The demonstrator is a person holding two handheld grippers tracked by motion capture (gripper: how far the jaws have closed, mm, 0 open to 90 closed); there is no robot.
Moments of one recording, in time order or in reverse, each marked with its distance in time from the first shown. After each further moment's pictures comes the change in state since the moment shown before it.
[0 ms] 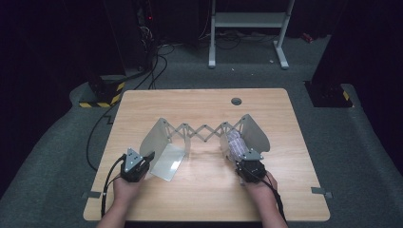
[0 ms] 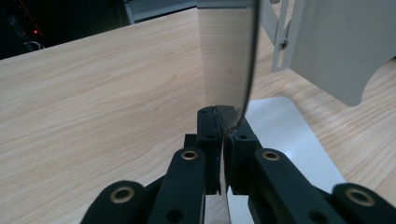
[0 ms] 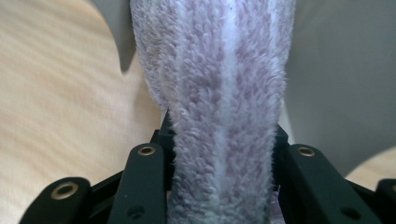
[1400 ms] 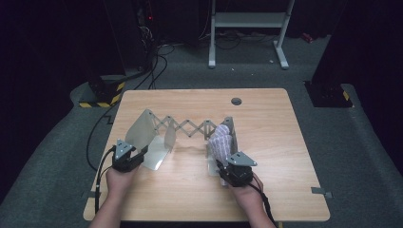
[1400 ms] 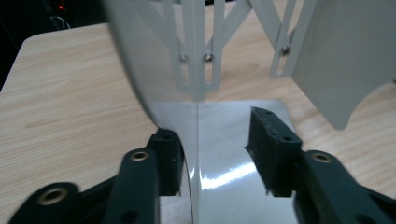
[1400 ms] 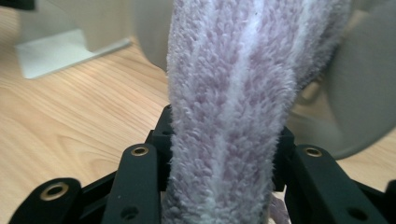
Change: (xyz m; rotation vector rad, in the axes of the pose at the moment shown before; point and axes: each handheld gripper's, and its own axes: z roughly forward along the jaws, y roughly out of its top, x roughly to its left) left arm 0.045 0.001 0.011 0.025 0.069 -0.135; right arm 0.042 0.023 -0.035 -0.200 0.177 0.018
